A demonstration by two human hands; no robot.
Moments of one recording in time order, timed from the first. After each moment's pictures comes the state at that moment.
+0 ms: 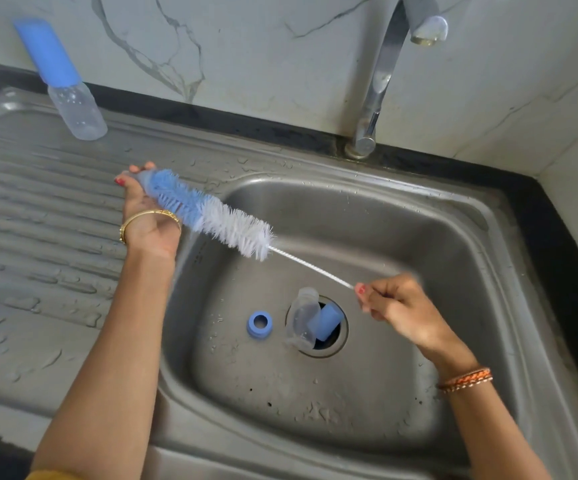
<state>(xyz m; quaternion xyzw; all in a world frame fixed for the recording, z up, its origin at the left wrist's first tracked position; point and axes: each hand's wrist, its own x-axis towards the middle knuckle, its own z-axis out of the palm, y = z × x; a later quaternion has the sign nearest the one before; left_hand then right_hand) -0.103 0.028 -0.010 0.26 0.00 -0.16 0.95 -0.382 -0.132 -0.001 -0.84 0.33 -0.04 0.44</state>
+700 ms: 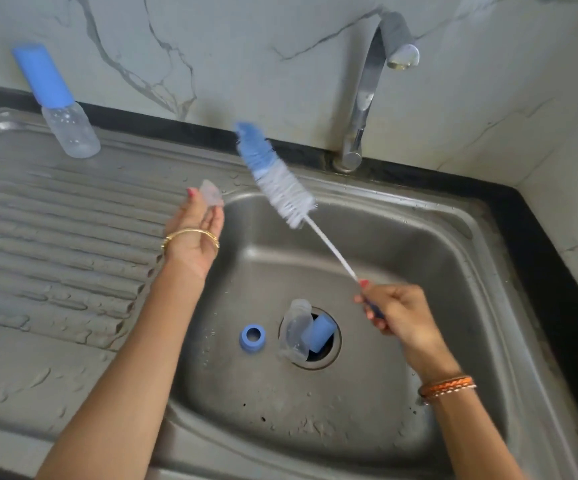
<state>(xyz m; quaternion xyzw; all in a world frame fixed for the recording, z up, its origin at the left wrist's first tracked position) -0.135 -0.013 -0.010 0.36 0.08 -0.23 0.90 -0.381 -0.131 -0.009 -0.67 0.41 -0.18 0.59</state>
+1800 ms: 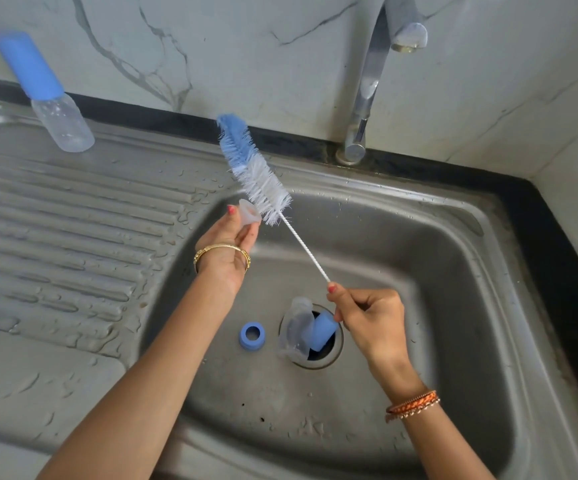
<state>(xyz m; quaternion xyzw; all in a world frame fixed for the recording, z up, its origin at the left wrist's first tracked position) -0.181 -0.036 -0.014 0.41 0.12 -0.26 0.87 -0.359 -0.108 -0.030 -0.75 0.38 -0.26 0.47</state>
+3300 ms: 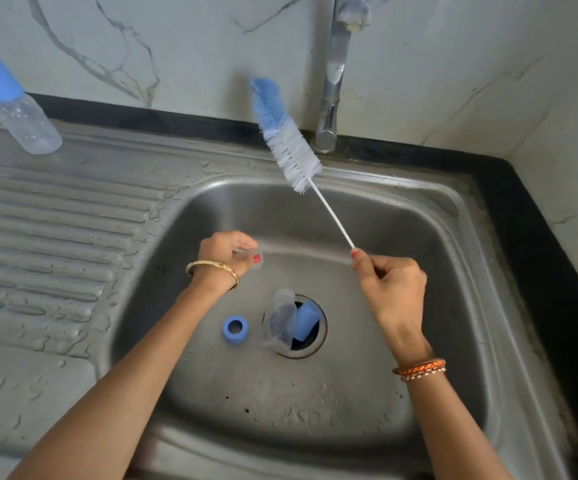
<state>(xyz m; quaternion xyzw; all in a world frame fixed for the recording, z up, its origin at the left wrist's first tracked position) -0.191 -0.038 -0.048 0.86 -0.26 -0.15 0.42 -0.378 -0.146 -0.016 -0.77 0.43 -0.32 0.34</state>
